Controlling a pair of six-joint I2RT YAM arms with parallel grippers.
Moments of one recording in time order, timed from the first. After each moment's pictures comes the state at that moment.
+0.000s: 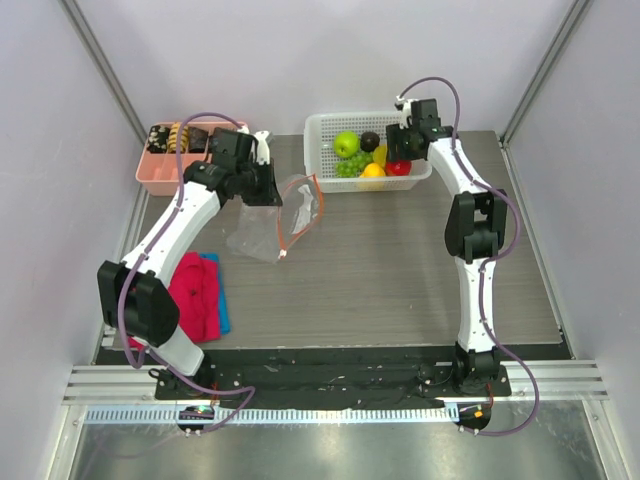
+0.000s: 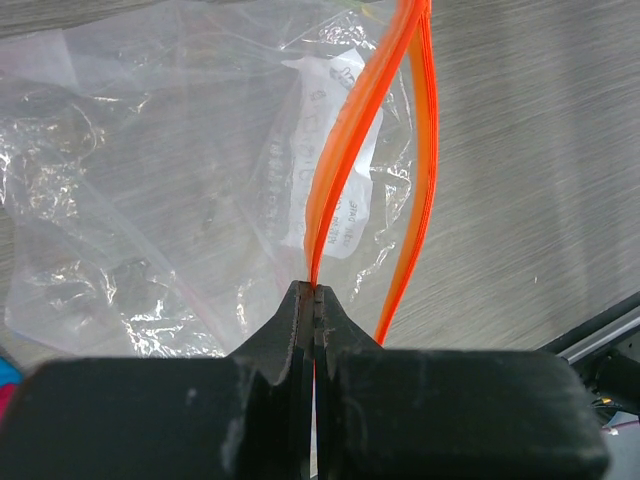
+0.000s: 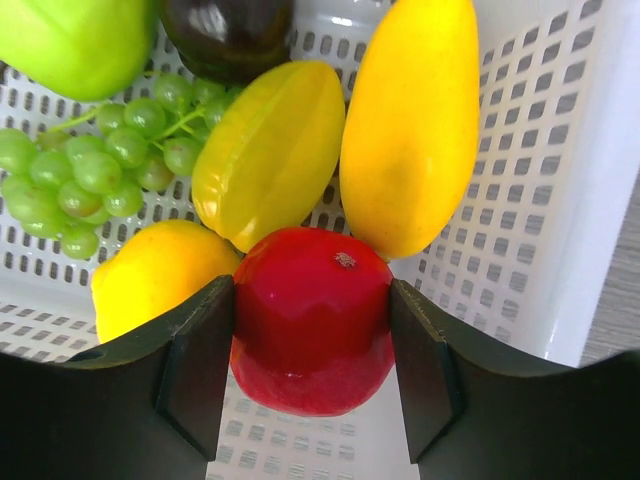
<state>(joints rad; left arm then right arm) -0.34 1.62 1.54 -0.75 0.24 -0.29 0.14 2.38 2.19 -0.58 -0.09 -0.06</state>
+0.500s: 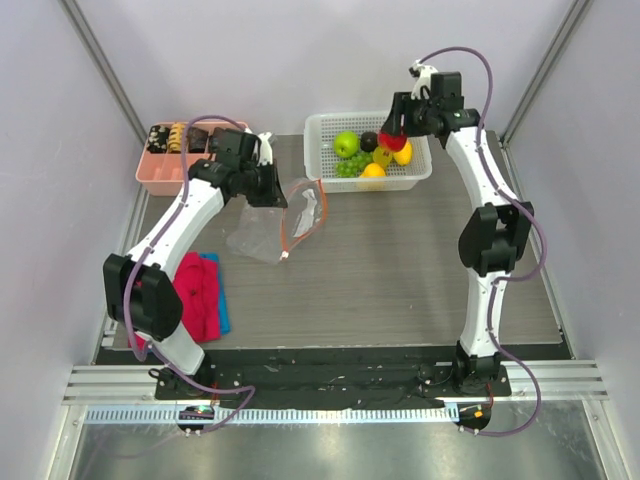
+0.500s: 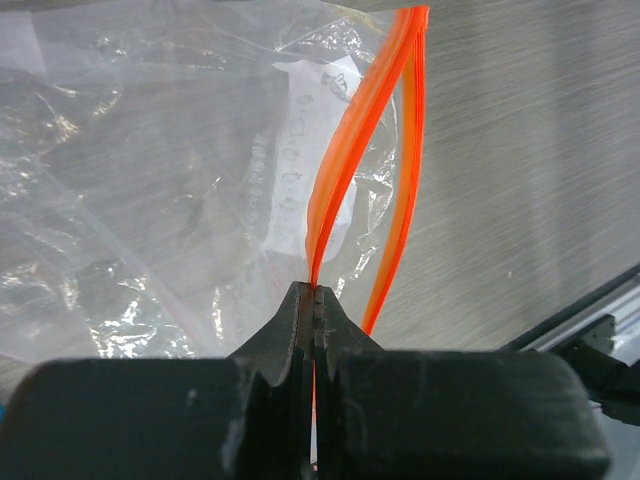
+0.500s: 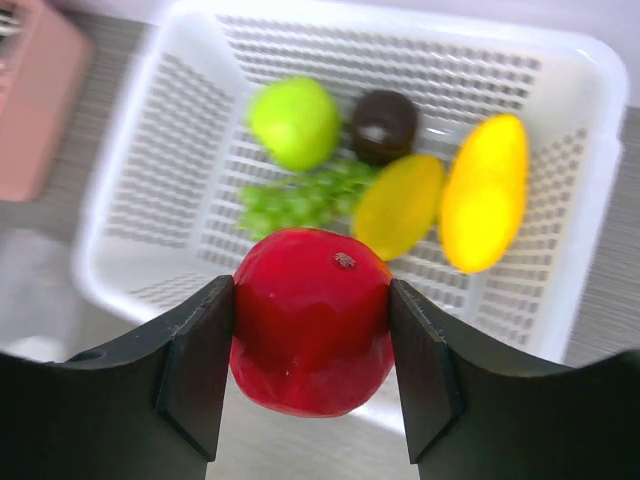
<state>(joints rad) -0.34 1.65 1.56 -0.75 0.29 -0.33 0.13 2.19 2.20 -0.58 -0.27 0.05</state>
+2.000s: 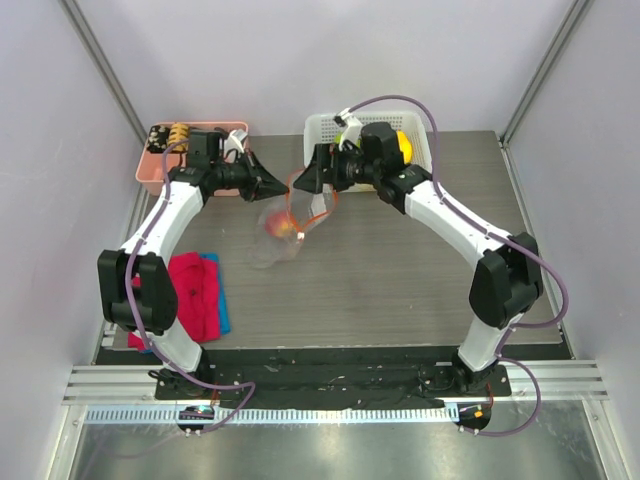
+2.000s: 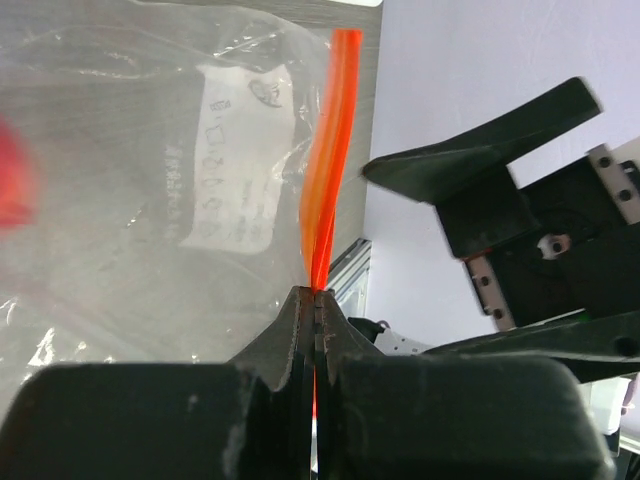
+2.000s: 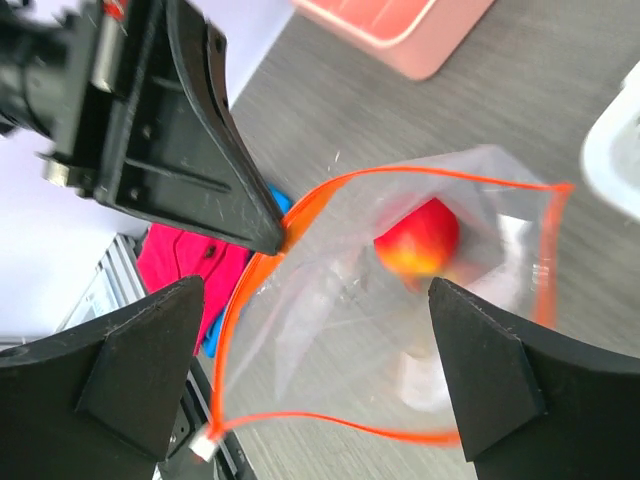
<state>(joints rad) -0.14 1.67 1.43 -0.46 0.84 -0.81 0.54 1.75 1.53 -0.15 -0.49 0.43</state>
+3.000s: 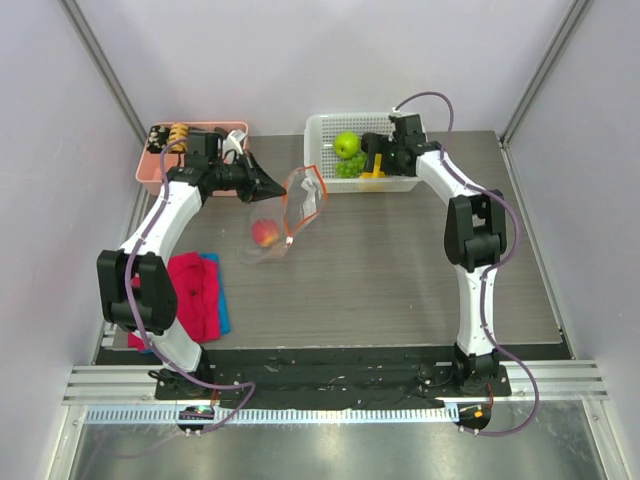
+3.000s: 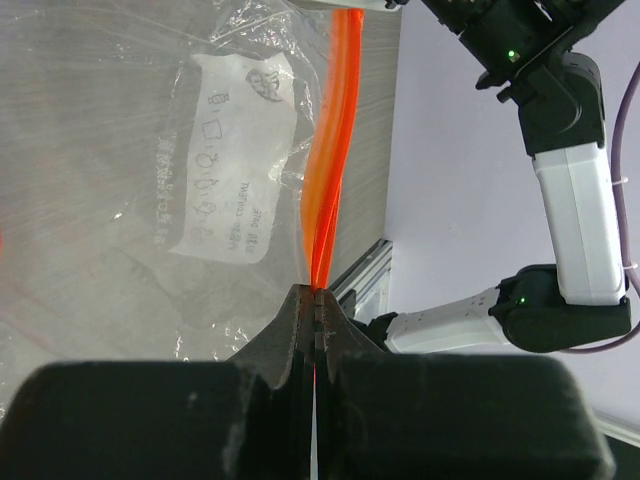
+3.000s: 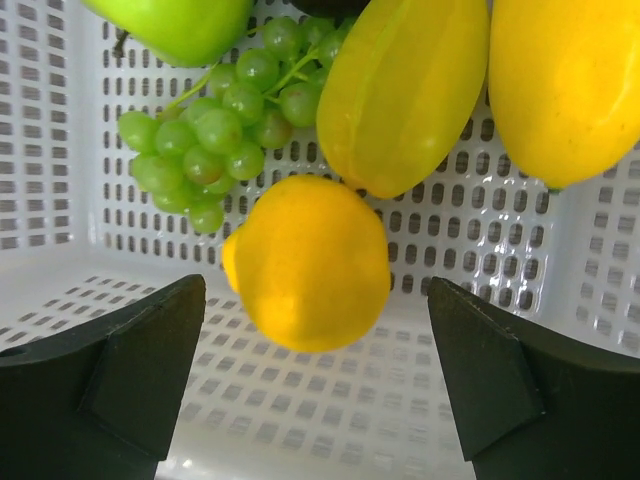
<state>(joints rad) -0.13 1.67 1.43 -0.48 0.82 -0.74 0.22 2.24 1.91 -0.42 -0.10 0.26</state>
